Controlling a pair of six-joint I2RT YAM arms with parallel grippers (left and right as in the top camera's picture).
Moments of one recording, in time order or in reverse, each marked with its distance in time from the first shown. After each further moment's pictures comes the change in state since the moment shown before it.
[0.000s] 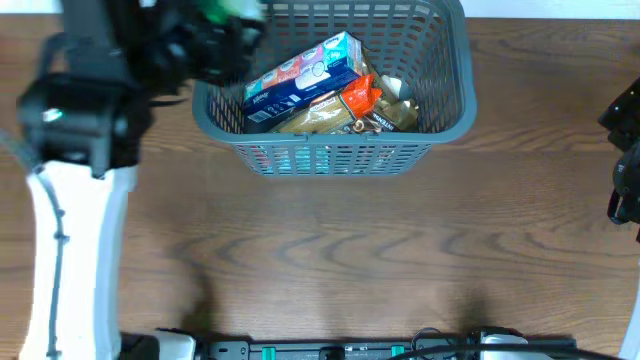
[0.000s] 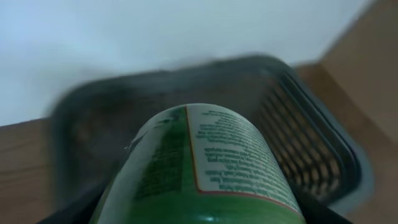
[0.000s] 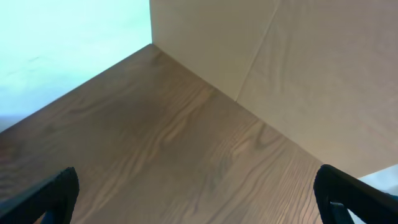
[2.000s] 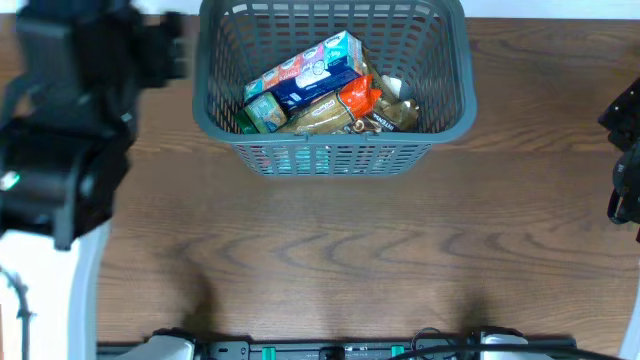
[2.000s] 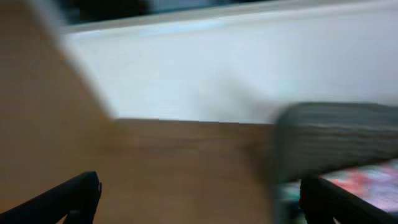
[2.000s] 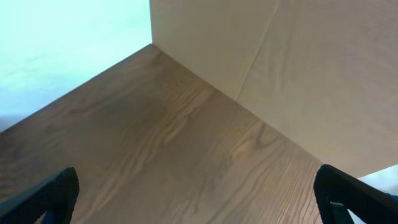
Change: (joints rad) left arm 0.052 -0.170 0.000 -0.046 -0.793 0.077; right arm 0.000 0.000 0.000 0.000 0.000 0.000
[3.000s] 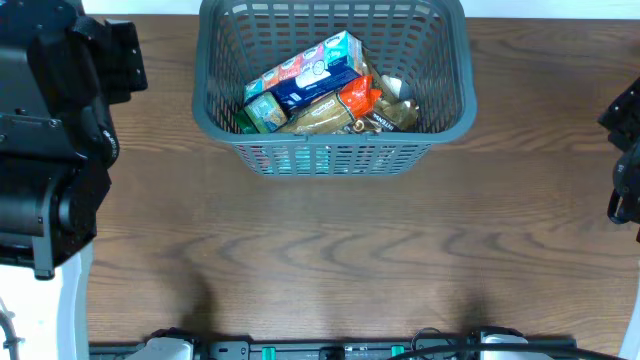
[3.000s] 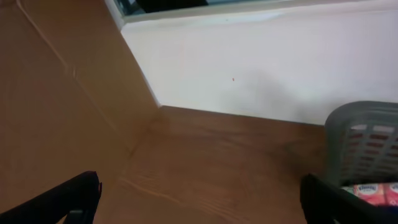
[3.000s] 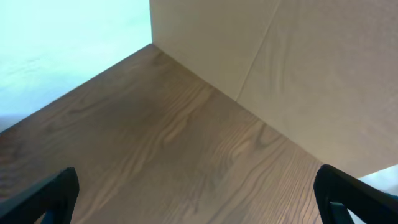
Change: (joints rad) left arm 0.026 -0.032 0.000 -0.048 -0.101 0.000; right arm 0.000 0.000 0.000 0.000 0.000 0.000
